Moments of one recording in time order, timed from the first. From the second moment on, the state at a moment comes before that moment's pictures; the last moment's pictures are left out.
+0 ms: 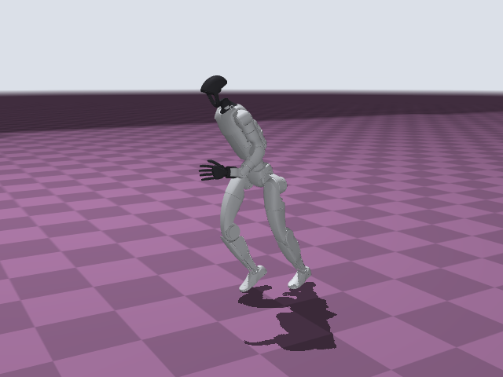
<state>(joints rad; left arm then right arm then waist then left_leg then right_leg) -0.06 0.07 0.09 0.26 0.20 -0.83 0.08 0.77 0.15 -0.42 0.78 0.09 -0.76 0.27 -0.26 0.13 0.06 -0.26 0.03 0.16 0.40 -0.41 -0.14 -0.92 -0.01 -0.16 0.99 -0.10 -0.06</state>
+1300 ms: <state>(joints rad) 0.32 -0.07 0.20 0.36 0.11 -0.88 -0.16 0.29 -0.27 -0.26 0.01 0.14 -0.62 0.44 0.16 -0.15 -0.15 -0.68 -0.09 0.34 0.31 -0.19 0.24 0.09 0.00 0.00 0.37 0.52 0.23</state>
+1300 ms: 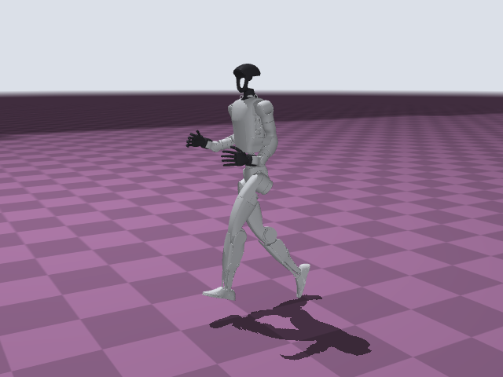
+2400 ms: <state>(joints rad) 0.29 -0.09 0.16 0.20 -0.02 -0.79 -0.18 0.12 -0.13 0.03 0.35 0.14 -0.58 0.75 0.11 0.11 -0.16 -0.49 0.10 0.19 0.58 -0.31 0.26 -0.23 0.32 -0.17 0.89 0.30 -0.07</state>
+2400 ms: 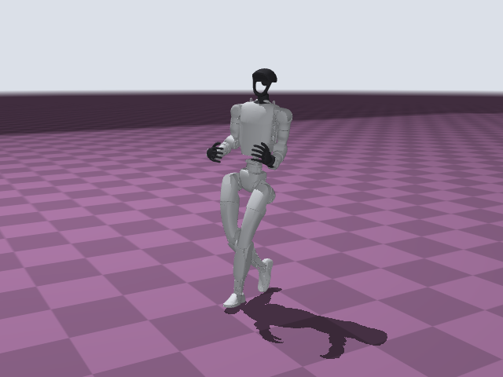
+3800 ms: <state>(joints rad) 0.24 -0.10 0.20 0.28 0.10 -0.81 0.08 0.25 0.04 -0.47 0.60 -0.09 -0.68 0.13 -0.17 0.16 -0.03 -0.03 0.05 0.15 0.50 0.24 -0.15 -0.81 -0.10 -0.19 0.58 -0.29 -0.04</state>
